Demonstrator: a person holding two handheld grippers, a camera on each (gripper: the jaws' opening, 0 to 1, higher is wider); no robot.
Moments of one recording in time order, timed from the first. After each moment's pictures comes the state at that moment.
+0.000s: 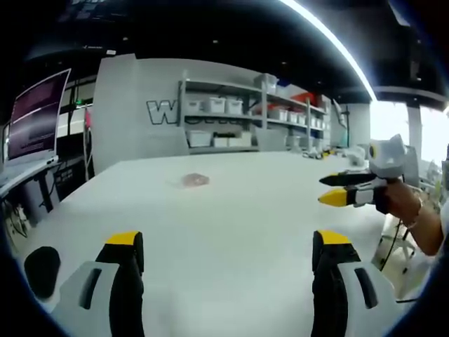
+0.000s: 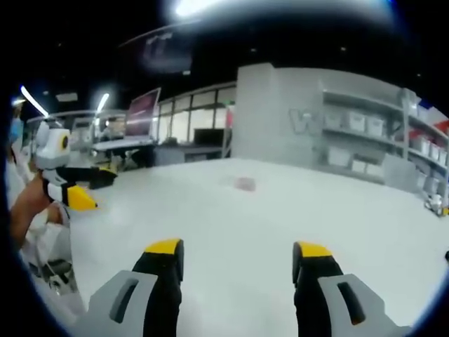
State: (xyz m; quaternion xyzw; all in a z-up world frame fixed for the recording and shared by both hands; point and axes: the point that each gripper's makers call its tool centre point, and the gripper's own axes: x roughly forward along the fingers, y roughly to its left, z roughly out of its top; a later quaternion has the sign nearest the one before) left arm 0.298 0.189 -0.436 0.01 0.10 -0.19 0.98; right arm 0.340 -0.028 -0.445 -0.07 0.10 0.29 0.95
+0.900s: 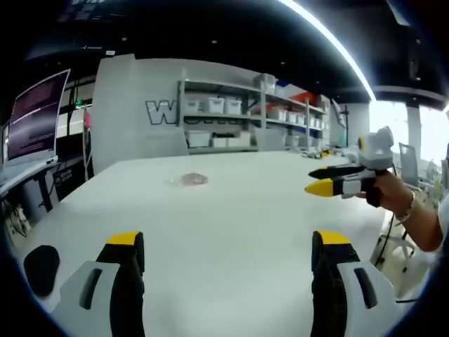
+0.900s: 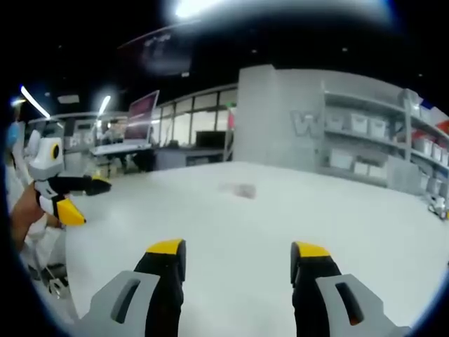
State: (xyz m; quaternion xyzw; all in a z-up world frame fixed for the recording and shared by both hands) left arm 0.295 0.187 -0.438 0.01 0.10 -0.20 0.98; right arm 0.362 -0.019 -0.434 -0.06 0.09 0.29 0.95
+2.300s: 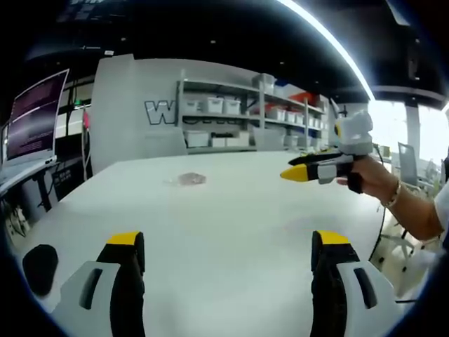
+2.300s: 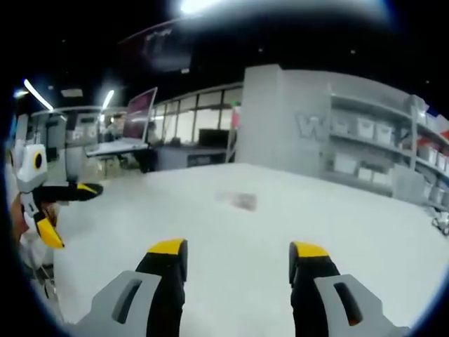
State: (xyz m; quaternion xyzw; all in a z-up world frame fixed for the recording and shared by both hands) left arm 0.294 0.185 -0.439 0.01 0.10 -0.20 0.97; right arm 0.410 0.001 -0.417 -0.08 0.09 0.30 0.95
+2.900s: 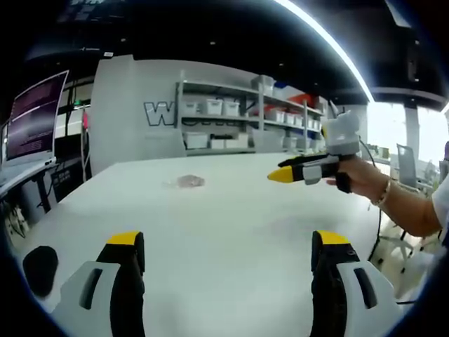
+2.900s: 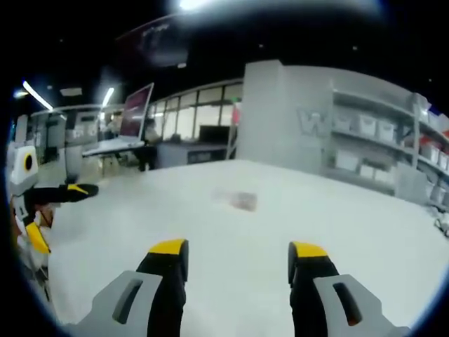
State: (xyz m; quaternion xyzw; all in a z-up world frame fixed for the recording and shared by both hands) left arm 0.293 0.183 -0.434 0.01 0.09 -0.20 0.97; right arm 0.432 0.008 -0.419 -0.09 0.10 0.30 0.94
